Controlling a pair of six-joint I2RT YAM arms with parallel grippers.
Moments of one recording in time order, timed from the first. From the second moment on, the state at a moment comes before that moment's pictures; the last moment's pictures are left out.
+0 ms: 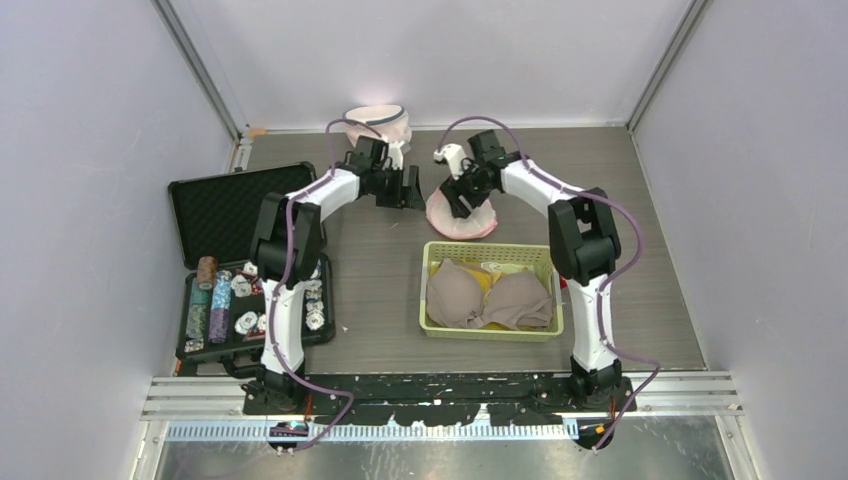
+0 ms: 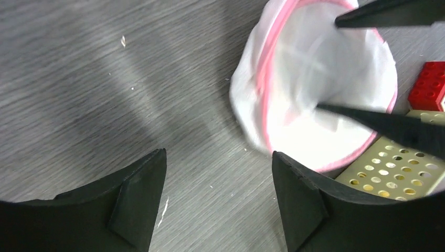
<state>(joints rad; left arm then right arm) -0.34 2.18 1.63 -0.33 0.50 -0.22 0.41 2.20 1.73 -0.52 -0.30 -0.45</state>
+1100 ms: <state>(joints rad) -0.27 2.51 2.44 -0.56 0.27 0.68 -0.25 1.95 1.41 -0.61 -0.25 -0.58</state>
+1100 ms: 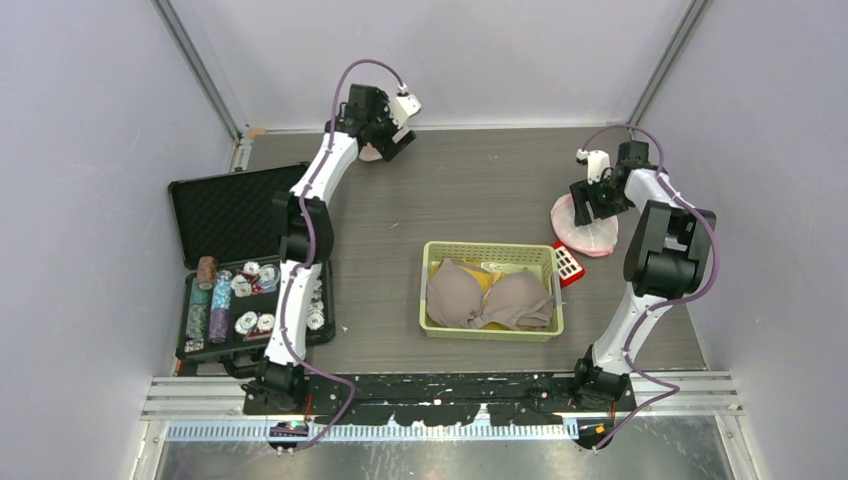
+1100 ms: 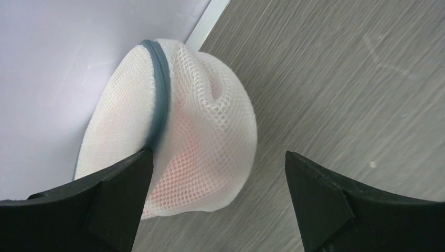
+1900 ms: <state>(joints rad) -0.21 2.43 2.30 -0.44 0.35 0.80 -0.27 1.85 1.44 -0.76 -0.29 -0.54</state>
